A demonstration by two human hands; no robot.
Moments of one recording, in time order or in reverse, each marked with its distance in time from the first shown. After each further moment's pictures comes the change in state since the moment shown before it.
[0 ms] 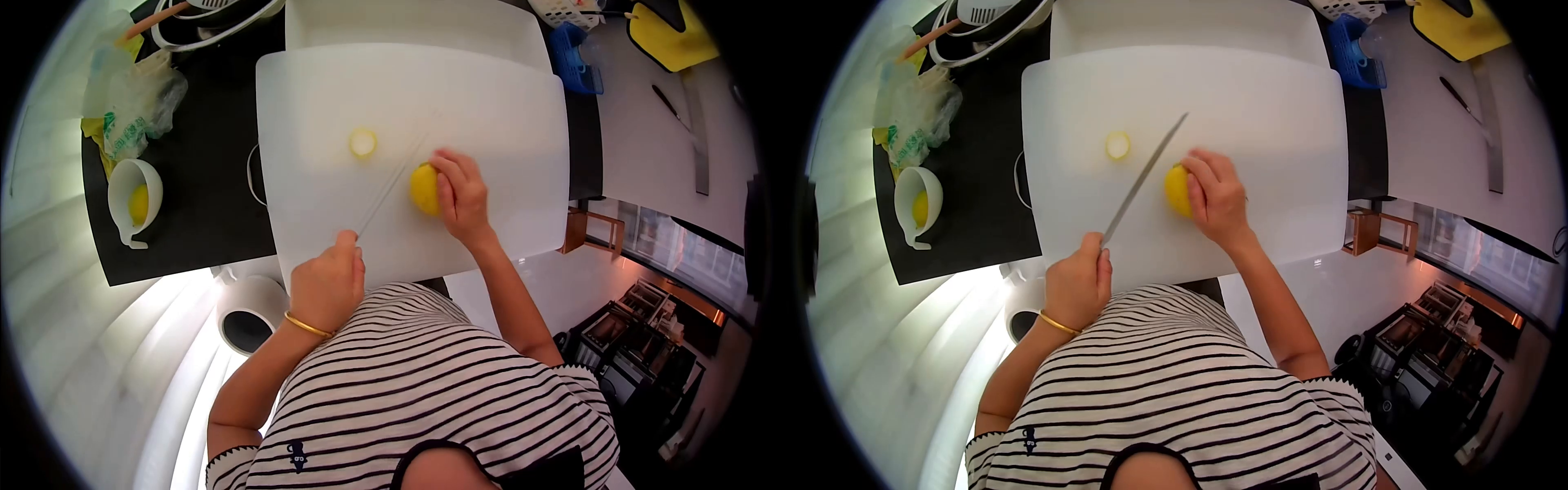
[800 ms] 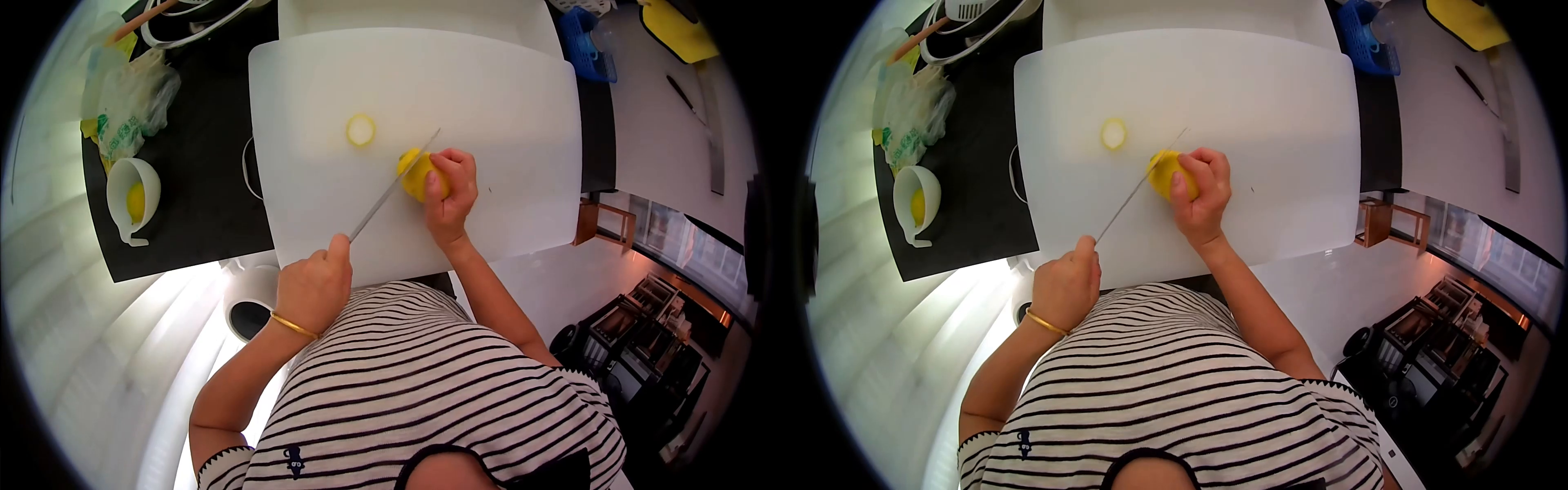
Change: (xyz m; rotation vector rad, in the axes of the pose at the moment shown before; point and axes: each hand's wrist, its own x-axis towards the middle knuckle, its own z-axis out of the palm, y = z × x) left_hand -0.004 -0.010 -0.005 0.224 -0.219 0.002; right_hand -0.021 -0.019 0.035 0.379 0.299 0.229
